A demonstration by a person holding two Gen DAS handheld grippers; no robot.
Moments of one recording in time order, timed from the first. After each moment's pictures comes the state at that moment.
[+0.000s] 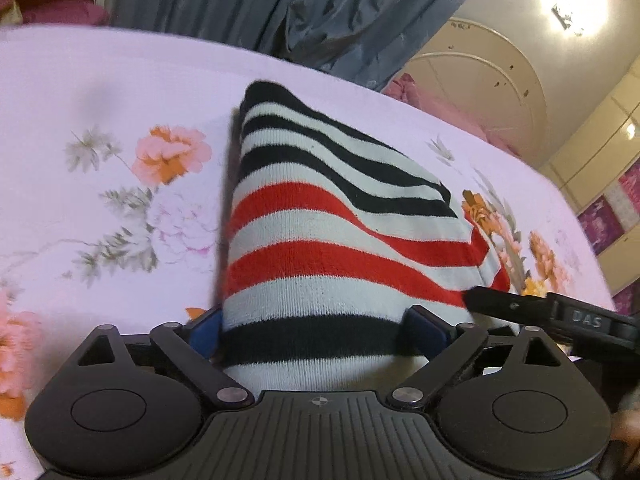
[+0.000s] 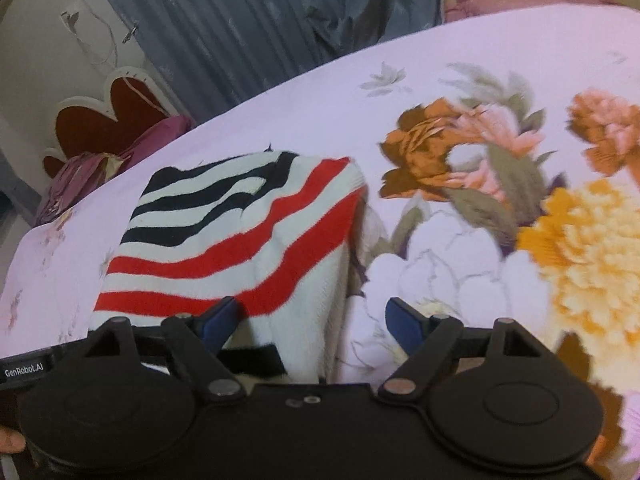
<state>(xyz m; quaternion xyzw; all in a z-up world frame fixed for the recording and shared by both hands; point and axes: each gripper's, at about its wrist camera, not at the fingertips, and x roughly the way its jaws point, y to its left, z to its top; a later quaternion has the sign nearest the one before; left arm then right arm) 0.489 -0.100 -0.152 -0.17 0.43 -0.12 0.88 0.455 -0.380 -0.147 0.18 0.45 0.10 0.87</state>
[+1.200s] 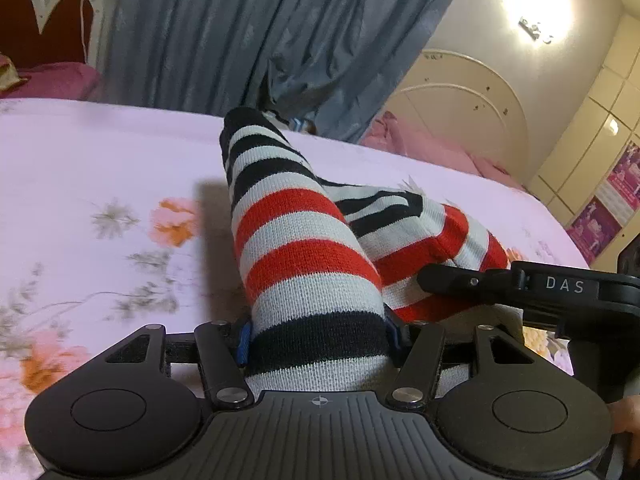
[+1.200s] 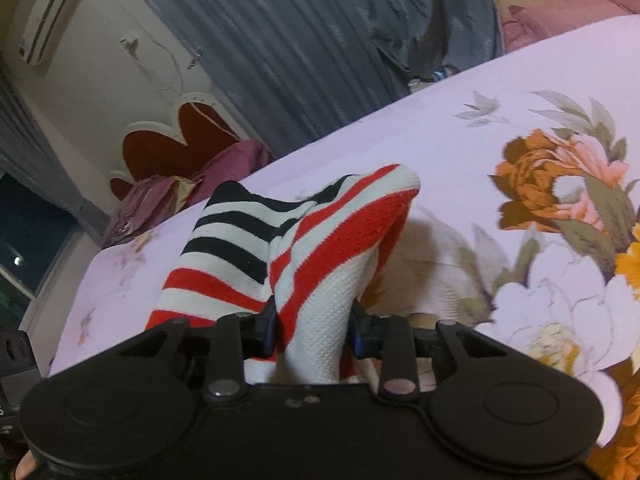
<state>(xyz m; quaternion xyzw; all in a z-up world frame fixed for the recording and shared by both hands) 0.445 -0.096 -0.102 -0.13 0.36 -0.12 0.92 0.449 -0.336 -0.104 0.23 0.40 0.19 0.87</state>
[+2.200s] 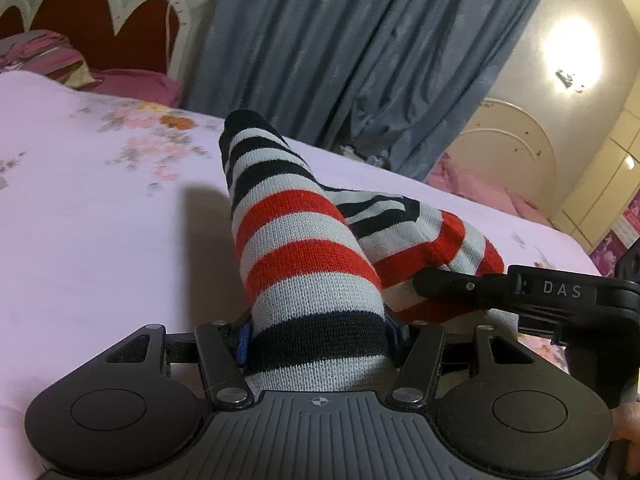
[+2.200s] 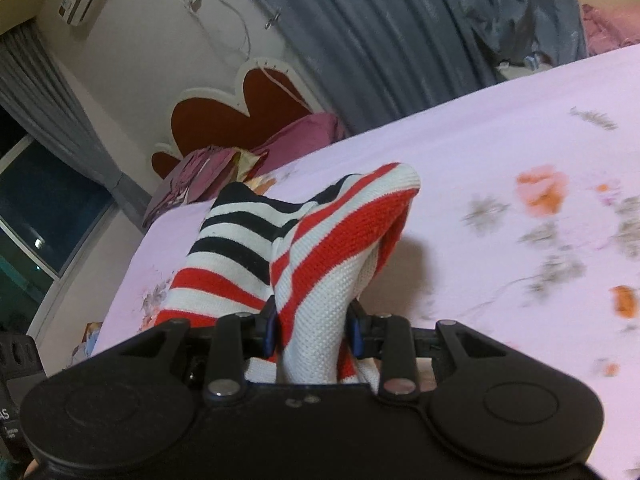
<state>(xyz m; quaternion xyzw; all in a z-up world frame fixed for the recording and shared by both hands) 0.407 0.248 -0.109 -0.15 0.34 -0.08 0.93 0.458 -0.014 -0.107 0.22 0.40 0.22 0.87</state>
